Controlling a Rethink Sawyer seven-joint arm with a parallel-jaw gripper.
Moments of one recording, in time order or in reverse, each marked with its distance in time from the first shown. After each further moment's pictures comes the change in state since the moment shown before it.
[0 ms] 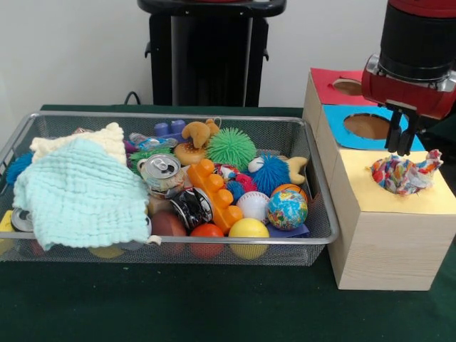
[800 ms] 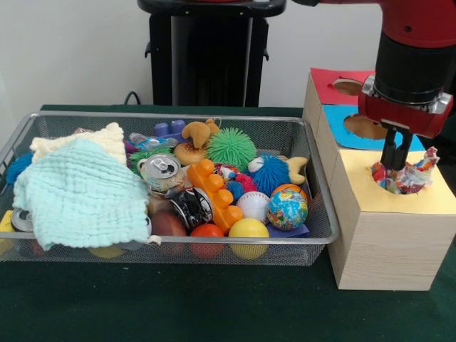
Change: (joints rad) arm -0.003 0.041 0.020 0.028 0.005 -0.045 0.000
